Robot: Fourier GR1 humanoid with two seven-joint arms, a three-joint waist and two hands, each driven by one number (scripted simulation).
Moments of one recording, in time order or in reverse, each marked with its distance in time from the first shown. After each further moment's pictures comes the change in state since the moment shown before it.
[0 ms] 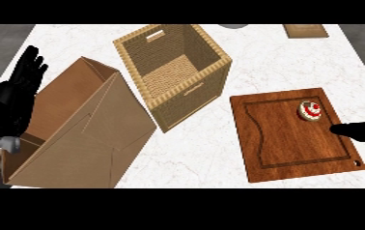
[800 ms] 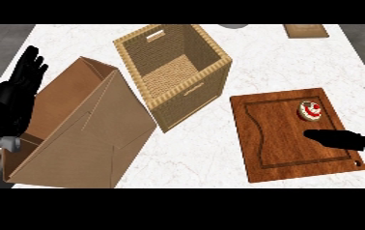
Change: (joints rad) left arm 0.000 -0.029 0.031 0.003 -0.025 -0.031 0.000; right arm 0.059 0.176 0.081 0.019 0.231 -0.140 -0.096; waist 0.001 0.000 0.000
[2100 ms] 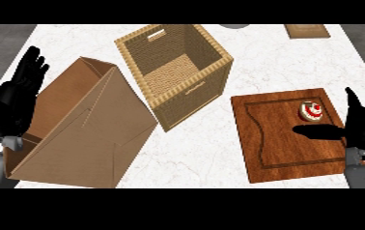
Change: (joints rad) left arm -0.004 -0.043 0.038 0.012 -0.046 -0.044 -0.010; right arm -0.082 0.104 -0.019 0.265 0.084 -0.008 -0.115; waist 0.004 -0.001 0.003
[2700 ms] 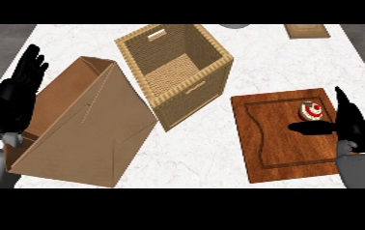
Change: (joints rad) left arm -0.021 -0.011 0.019 0.020 -0.020 -0.012 0.015; right arm -0.068 0.028 -0.018 0.168 -0.002 0.030 -0.086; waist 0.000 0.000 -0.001
